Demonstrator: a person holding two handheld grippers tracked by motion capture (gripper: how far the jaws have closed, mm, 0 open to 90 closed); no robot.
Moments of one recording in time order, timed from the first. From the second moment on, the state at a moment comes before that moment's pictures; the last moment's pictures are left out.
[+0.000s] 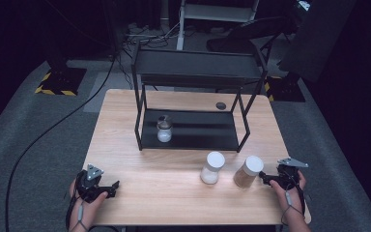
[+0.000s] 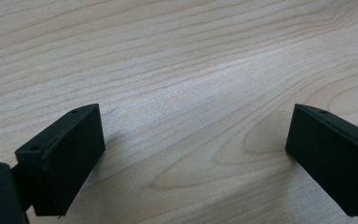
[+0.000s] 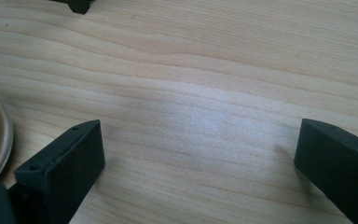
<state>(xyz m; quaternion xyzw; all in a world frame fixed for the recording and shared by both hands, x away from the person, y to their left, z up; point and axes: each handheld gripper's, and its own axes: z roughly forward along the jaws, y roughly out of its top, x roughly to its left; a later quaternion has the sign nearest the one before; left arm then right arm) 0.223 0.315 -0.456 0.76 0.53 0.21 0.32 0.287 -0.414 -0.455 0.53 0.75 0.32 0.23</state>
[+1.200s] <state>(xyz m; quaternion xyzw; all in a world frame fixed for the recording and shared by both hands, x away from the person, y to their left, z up) 0.226 0.318 -0.455 0.77 0.52 0.21 0.32 0.267 -0.417 -0.420 0.51 0.74 0.36 0.25</state>
